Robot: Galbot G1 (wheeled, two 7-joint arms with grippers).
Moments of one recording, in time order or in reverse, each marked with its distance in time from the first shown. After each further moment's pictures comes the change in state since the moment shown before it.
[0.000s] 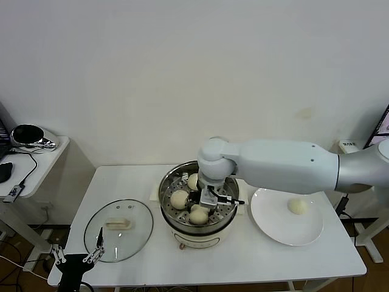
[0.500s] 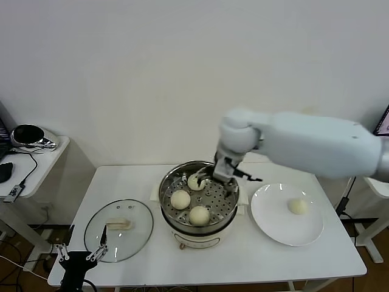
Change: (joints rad) left arm -0.002 0.028 0.022 -0.022 0.000 0.001 0.003; right arm 0.122 -0.209 0.051 0.036 0.173 -0.185 -0.075
